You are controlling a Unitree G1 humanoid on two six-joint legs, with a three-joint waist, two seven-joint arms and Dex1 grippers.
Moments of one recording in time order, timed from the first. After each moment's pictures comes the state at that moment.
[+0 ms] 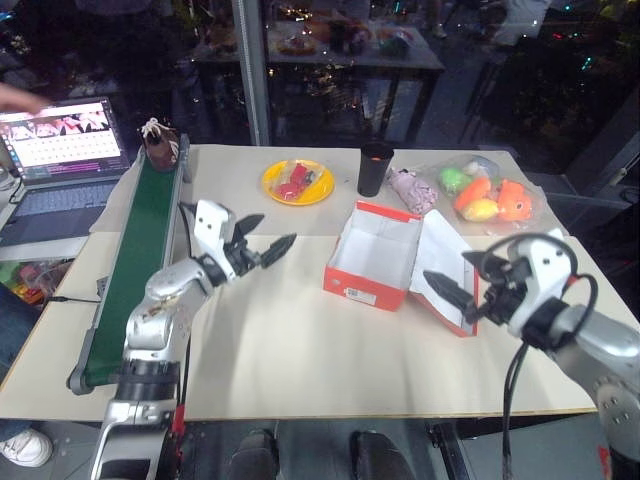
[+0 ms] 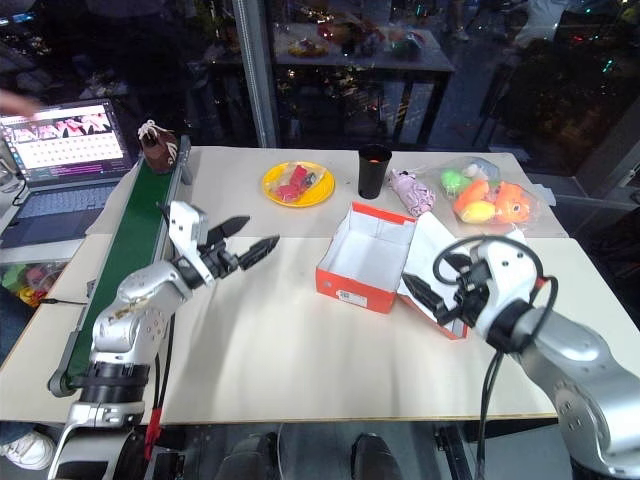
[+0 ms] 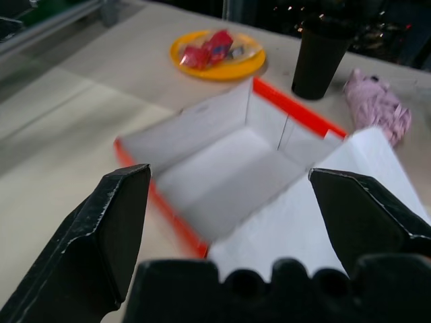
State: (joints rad) left arm -0.52 0.39 0.11 0.01 -0.41 0.42 -0.57; right arm -0.19 -0.67 -0.26 -0.59 0.63 0.87 0.36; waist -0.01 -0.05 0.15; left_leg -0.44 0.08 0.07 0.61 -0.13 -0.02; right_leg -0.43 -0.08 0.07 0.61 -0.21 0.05
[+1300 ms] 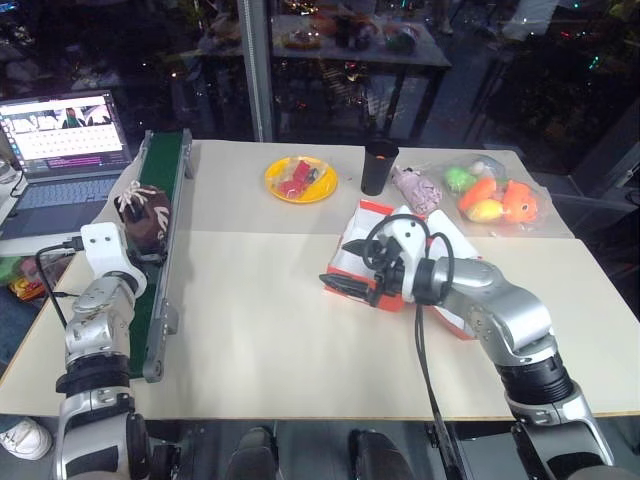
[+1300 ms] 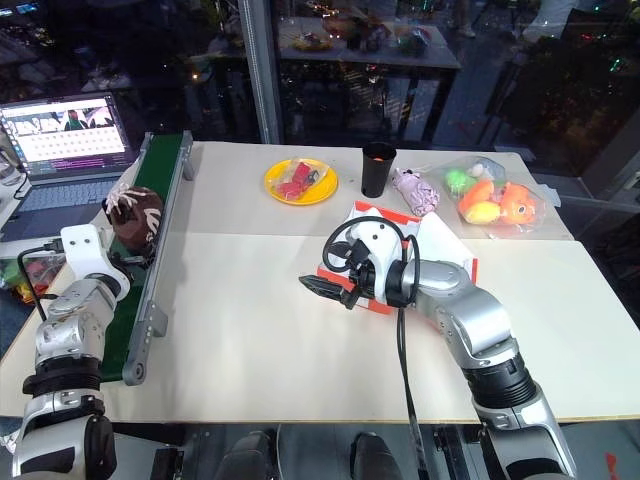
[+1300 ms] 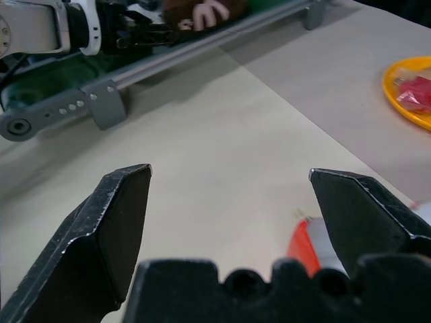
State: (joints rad) left arm -0.52 0.52 0.39 0.52 -0.24 0.30 -0.21; right arm -0.55 -0.50 0.16 -0.30 0.46 0.75 0.69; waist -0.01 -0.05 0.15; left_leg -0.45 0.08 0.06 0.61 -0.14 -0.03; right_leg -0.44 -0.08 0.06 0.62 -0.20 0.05
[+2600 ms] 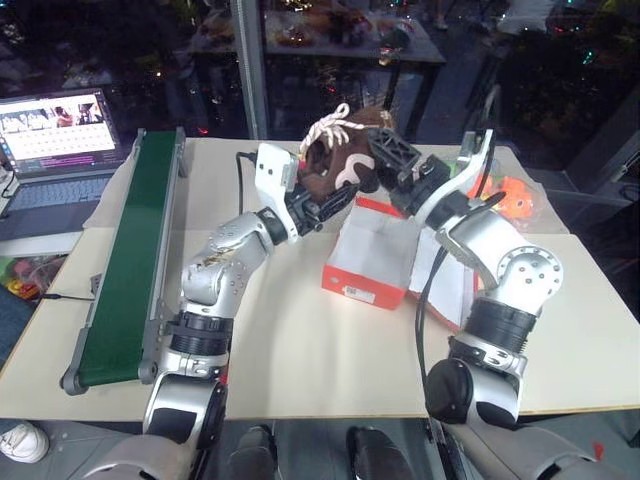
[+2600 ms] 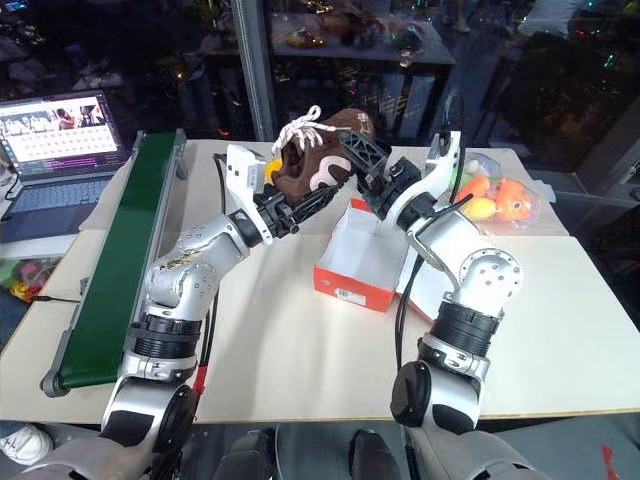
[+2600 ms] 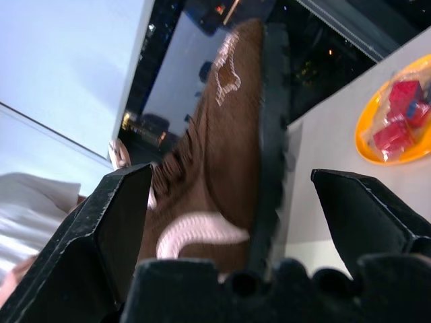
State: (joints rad) left arm -0.76 0.18 -0.01 0.03 -0.50 0.54 -0.57; right arm -0.88 -0.03 -0.58 -0.02 1.23 1.06 -0.18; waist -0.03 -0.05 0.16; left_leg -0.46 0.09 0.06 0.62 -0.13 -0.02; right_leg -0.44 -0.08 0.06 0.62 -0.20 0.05
